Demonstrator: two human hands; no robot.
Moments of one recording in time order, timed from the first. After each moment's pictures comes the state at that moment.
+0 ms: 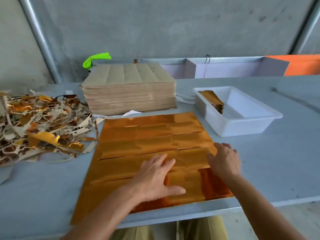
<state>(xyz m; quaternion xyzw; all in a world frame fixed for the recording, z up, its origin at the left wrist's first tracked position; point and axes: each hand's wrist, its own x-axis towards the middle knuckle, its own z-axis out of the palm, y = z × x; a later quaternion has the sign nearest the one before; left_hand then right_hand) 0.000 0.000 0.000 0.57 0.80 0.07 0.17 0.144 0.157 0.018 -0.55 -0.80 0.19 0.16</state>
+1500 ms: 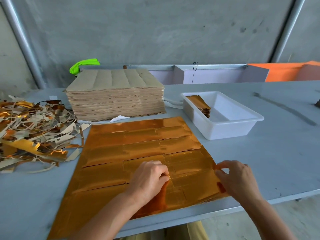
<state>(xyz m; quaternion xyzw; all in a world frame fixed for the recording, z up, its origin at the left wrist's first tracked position) 0.017 0.020 -0.004 0.61 0.75 0.27 -0.01 0.206 0.143 0.024 -0.54 -0.80 0.19 0.18</state>
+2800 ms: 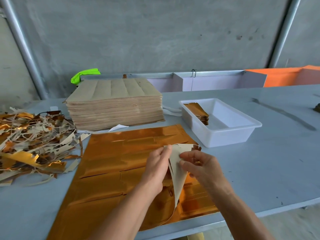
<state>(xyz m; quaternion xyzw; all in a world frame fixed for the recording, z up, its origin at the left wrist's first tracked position) 0.048 0.056 0.056 0.25 0.65 0.64 0.33 0.153 0.123 0.049 -0.37 -0.69 0.54 0.32</state>
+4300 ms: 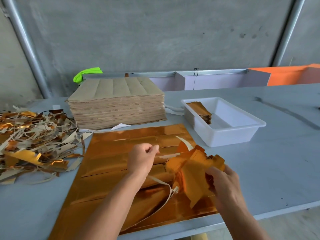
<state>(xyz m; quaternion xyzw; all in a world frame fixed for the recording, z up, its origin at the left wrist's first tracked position) -0.006 0.059 0.041 0.31 0.80 0.51 0.11 0.171 0.123 0.029 -0.47 -0.47 0.65 0.38</state>
